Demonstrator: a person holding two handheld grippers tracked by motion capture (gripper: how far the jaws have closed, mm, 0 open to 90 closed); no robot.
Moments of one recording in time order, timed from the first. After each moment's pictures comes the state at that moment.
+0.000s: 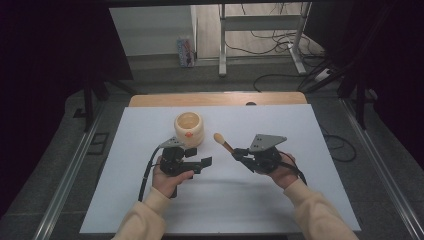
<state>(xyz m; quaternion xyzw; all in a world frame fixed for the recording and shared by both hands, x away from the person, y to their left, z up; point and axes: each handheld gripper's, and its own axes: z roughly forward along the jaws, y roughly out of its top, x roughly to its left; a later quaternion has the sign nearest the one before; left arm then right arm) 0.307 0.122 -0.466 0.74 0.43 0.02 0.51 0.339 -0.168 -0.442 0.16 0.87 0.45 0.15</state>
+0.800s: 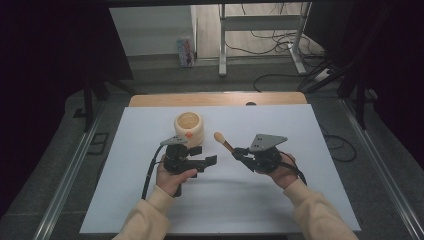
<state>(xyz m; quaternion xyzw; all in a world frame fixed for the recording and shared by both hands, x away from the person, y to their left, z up) 0.310 0.111 -0.457 0.73 0.42 -0.01 0.54 0.339 -0.168 -0.442 0.16 0.86 0.45 0.16</state>
